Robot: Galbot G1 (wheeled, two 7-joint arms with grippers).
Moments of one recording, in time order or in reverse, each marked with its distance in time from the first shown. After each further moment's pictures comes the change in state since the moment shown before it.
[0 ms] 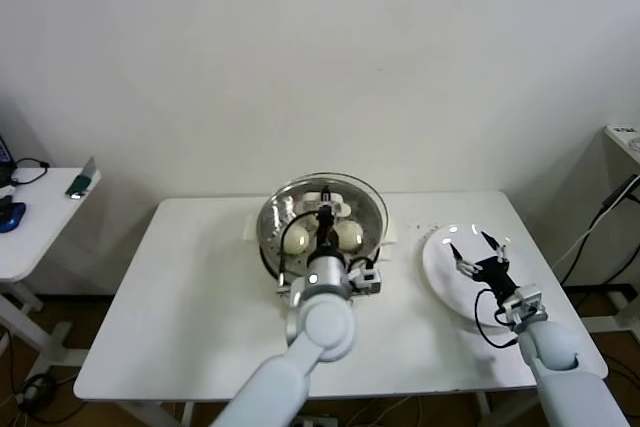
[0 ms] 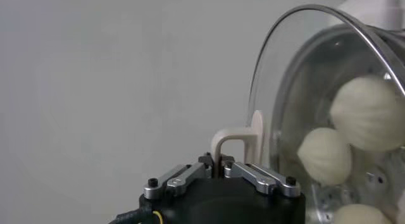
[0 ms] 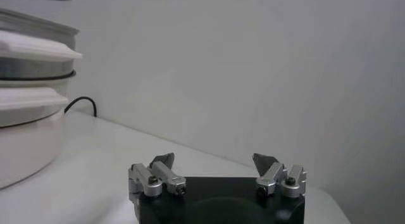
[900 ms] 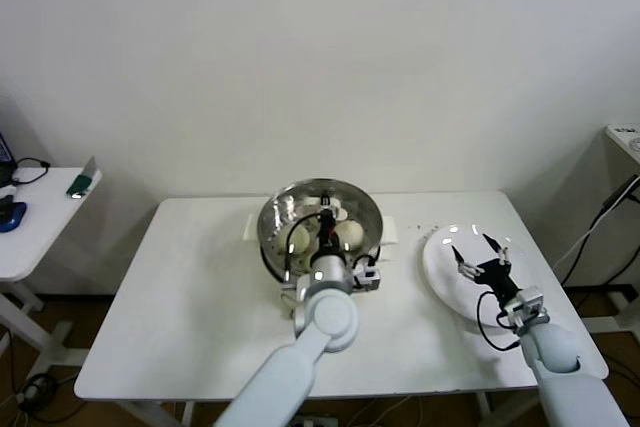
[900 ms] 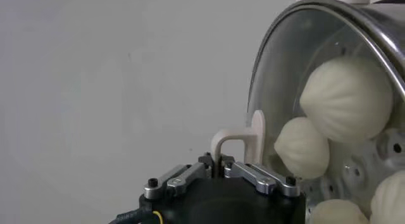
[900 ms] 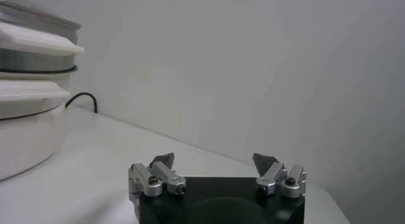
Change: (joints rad) left arm -0.032 -0.030 -0.009 0.130 0.004 0.001 -0.038; right arm -0.005 0.007 0.019 -0.012 -0.020 0.013 -0.016
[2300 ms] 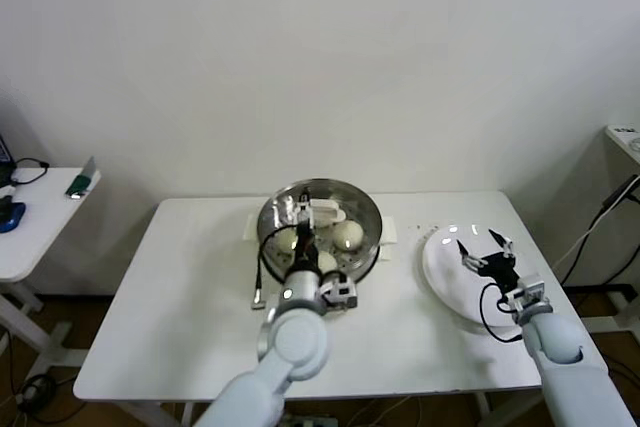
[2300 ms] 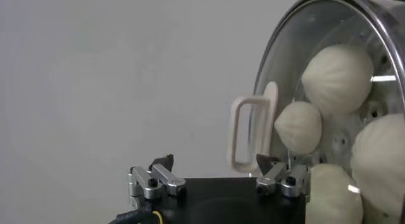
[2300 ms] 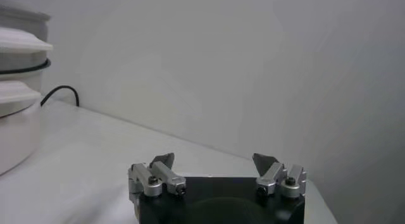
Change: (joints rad) left arm 0.123 0.143 -0.026 -0.258 -0.127 -0.001 0.011; right arm 0.013 -0.010 0.008 0.056 -0.005 -0.141 0.043
